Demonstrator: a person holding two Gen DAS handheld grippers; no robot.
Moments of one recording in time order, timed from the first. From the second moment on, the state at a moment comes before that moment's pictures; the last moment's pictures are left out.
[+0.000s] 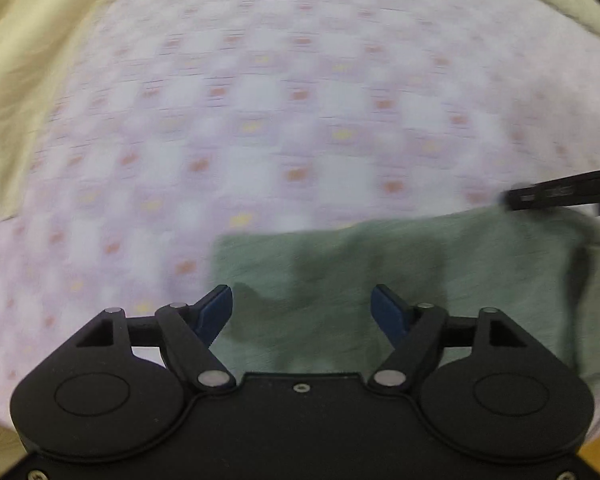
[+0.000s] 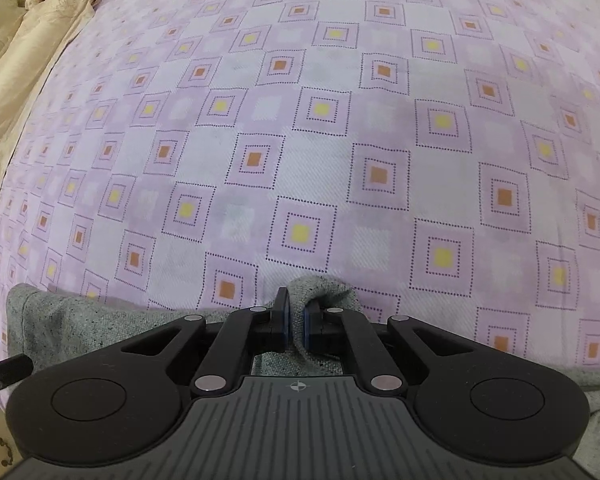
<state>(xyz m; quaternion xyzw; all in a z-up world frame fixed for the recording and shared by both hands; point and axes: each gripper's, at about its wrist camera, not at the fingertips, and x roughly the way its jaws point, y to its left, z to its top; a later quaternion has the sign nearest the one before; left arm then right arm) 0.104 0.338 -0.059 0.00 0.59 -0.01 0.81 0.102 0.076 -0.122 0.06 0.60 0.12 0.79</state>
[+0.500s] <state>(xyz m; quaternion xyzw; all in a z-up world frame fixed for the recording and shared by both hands) 0.105 0.387 -0.133 -0.08 0.68 0.03 0.73 0.069 0.045 -0.081 0.10 0.49 0.08 0.86</state>
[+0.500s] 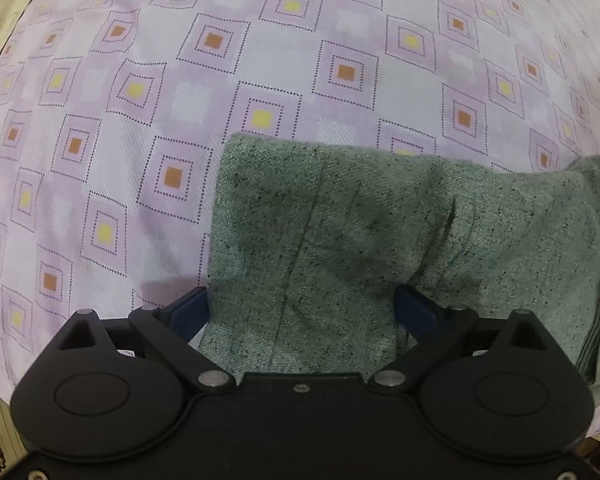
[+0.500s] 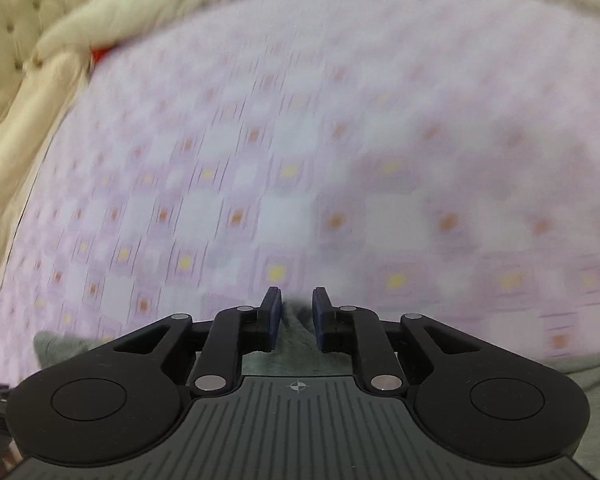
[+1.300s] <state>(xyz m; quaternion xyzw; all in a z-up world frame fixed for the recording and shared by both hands) 0.114 0.390 -0.134 -0.09 0.70 0.02 0.71 0.083 0.090 -0.123 0.00 0.60 0.11 0.79</state>
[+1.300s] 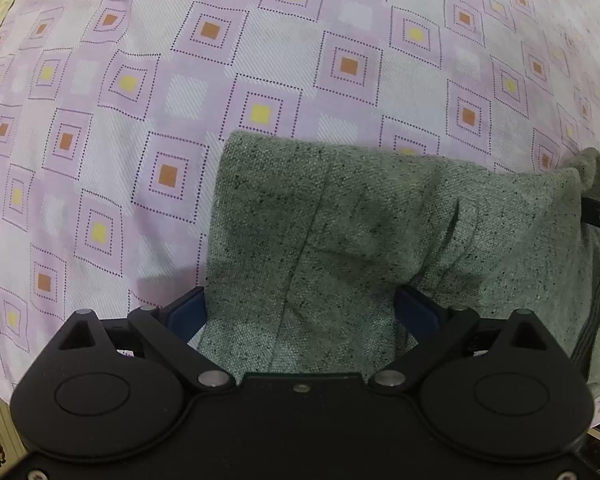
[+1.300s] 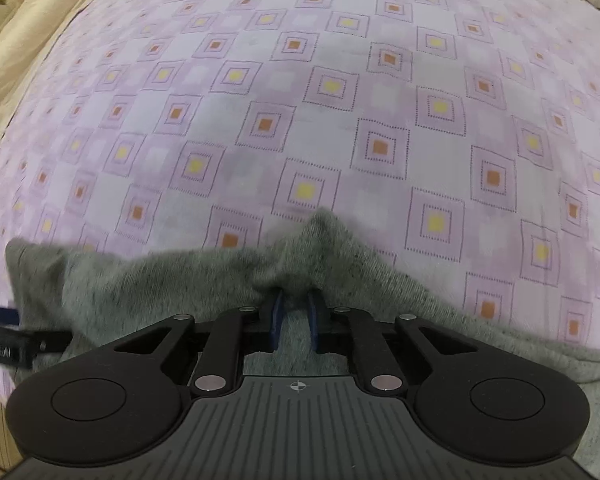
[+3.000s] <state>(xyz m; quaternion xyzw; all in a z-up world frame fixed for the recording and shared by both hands) -0.075 0.402 -0.076 -0.05 0.63 0.08 0.77 -0.139 0.130 -0.065 -0.05 0.49 0.20 0.85</state>
